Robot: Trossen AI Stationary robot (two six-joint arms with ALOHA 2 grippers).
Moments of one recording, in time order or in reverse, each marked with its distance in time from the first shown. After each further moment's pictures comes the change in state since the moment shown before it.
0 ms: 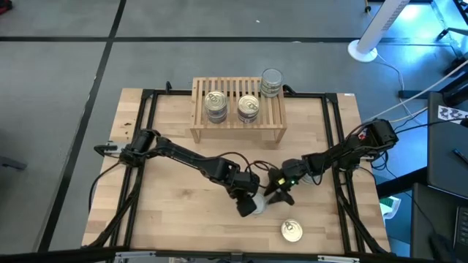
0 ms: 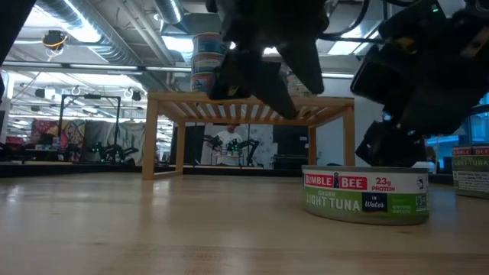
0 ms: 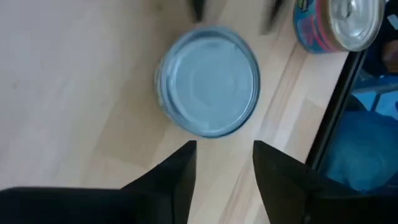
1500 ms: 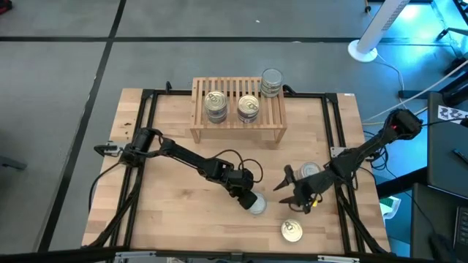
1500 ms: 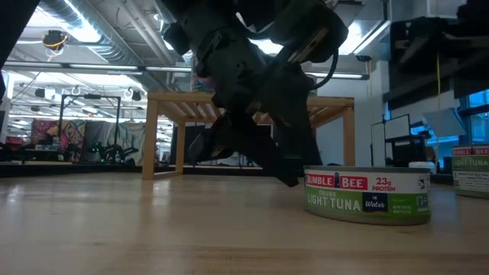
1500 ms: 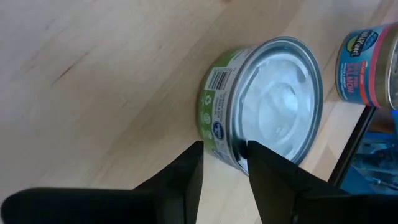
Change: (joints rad) left arm 0.035 0.001 -0.298 0.414 0.010 -0.255; right arm 0.339 -0.443 0.010 -0.435 0.635 -0.871
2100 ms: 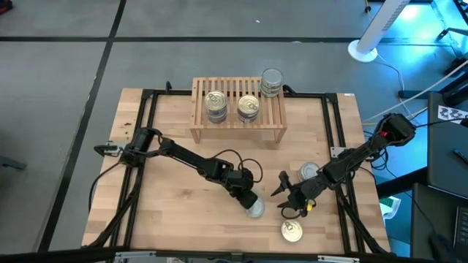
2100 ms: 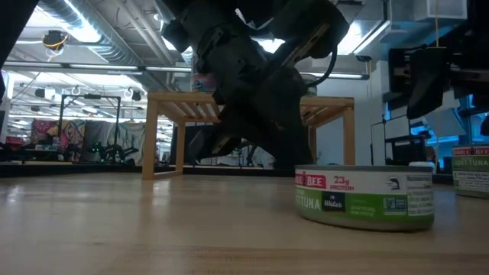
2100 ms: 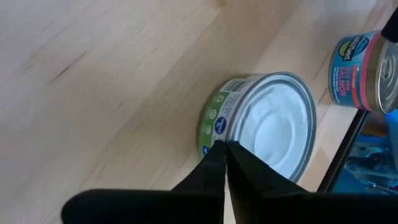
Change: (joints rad) left arm 0.000 -0.002 0.000 0.000 -0.011 -0.022; right arm 0.008 0.184 0.000 0.083 -0.046 -0.002
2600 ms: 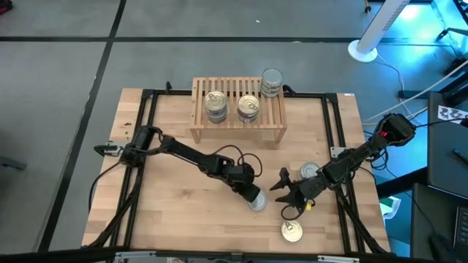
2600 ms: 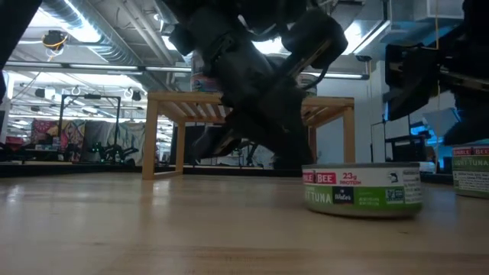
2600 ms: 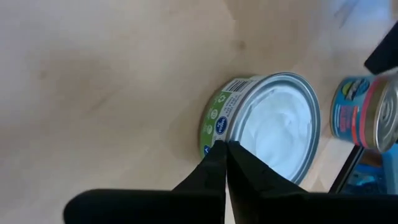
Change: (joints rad) left arm 0.033 0.000 0.000 0.004 -0.042 -0.063; right arm 0.000 0.002 0.000 -0.025 0.122 -0.118
